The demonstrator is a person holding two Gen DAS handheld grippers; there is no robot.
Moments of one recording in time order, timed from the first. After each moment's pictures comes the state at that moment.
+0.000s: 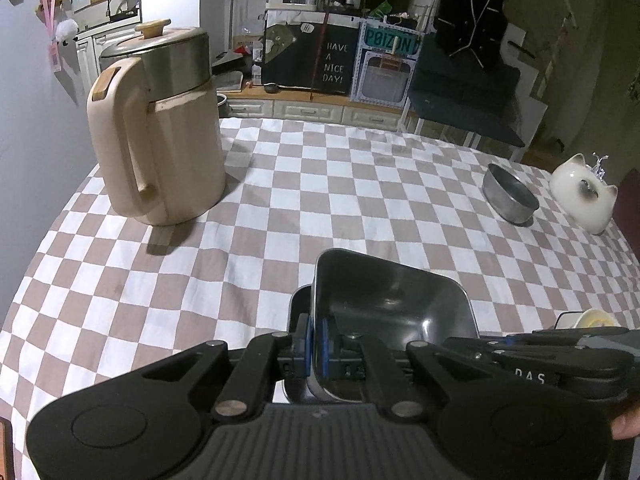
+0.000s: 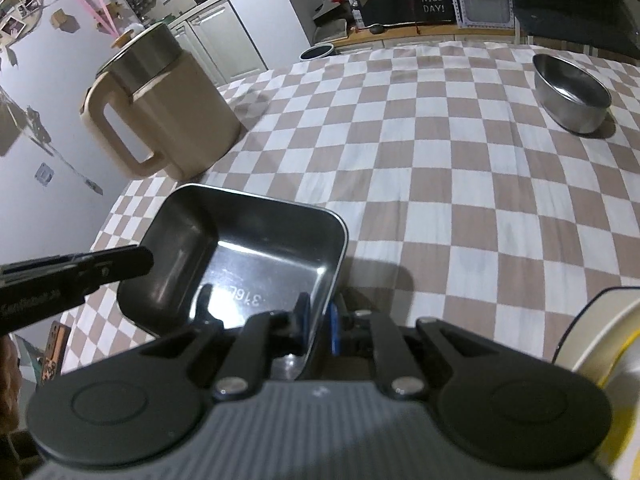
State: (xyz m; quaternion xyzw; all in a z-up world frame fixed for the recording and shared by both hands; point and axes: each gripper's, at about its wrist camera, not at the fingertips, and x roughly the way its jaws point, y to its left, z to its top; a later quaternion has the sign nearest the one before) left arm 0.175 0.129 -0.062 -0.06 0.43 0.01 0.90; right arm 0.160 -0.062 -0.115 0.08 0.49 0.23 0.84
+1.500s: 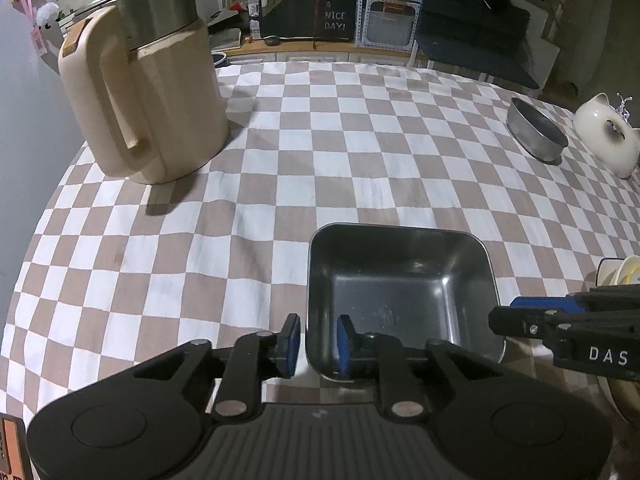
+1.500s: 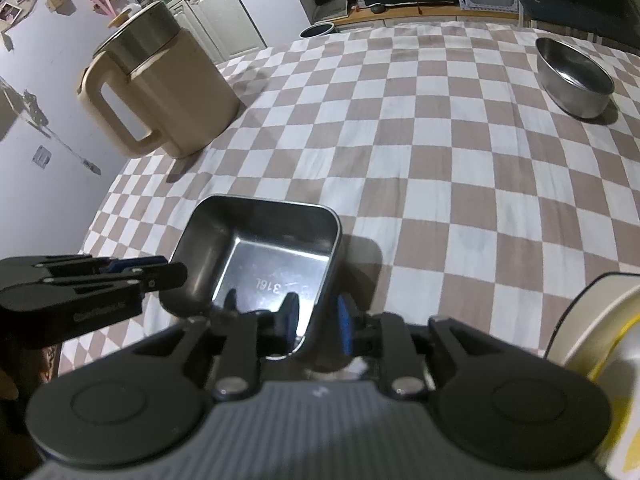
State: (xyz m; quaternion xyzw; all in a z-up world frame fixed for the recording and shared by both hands) left arm 0.188 0.129 -0.092 -0.02 0.50 0.02 0.86; right arm 0.160 -0.059 -0.118 0.07 0.51 0.23 0.82
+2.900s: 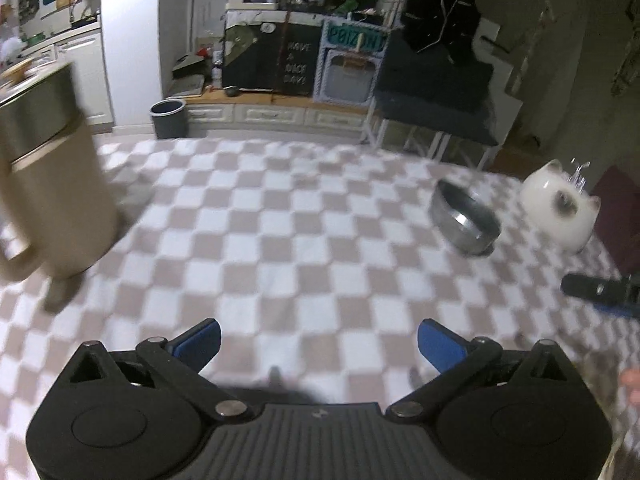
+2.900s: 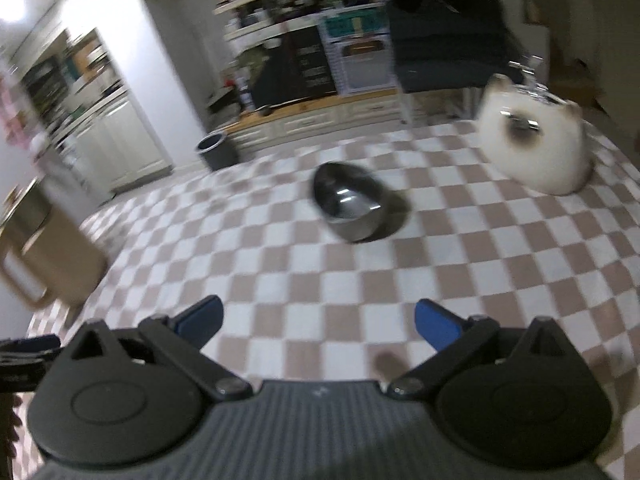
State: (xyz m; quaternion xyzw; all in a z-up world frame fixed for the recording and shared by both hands) left arm 0.270 0.035 -0.063 -0.07 0.42 -0.03 0.90; right arm 0.210 -0.238 -0.078 0.13 0.40 0.07 0.90
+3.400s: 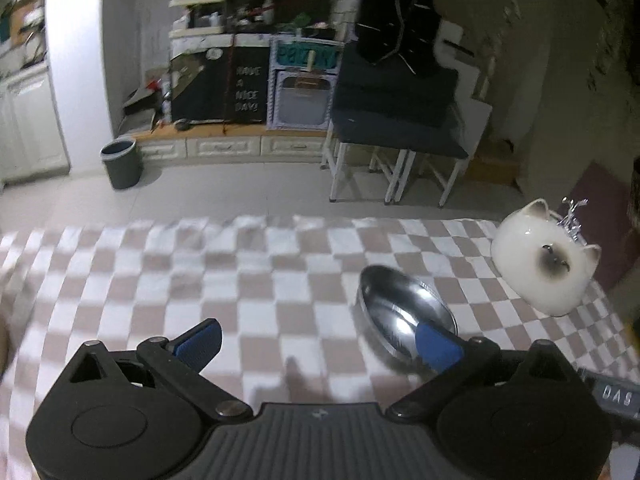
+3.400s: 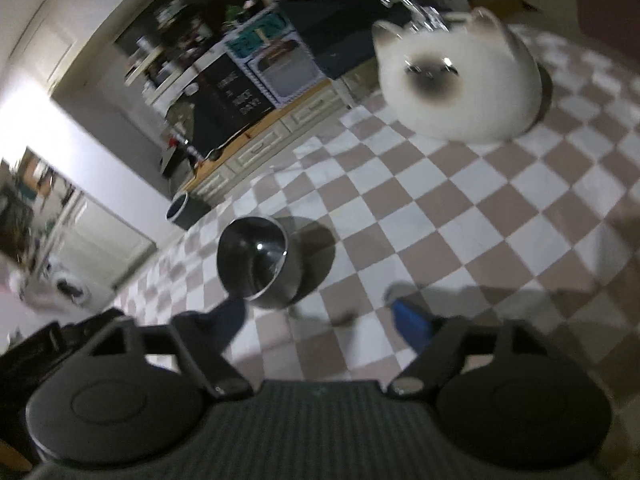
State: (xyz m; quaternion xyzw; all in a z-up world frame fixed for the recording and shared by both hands) left arm 0.416 -0.074 -0.064 -0.02 0.39 -0.07 0.92; right arm 0.278 -0.318 -0.129 0.32 0.40 0.01 0.86
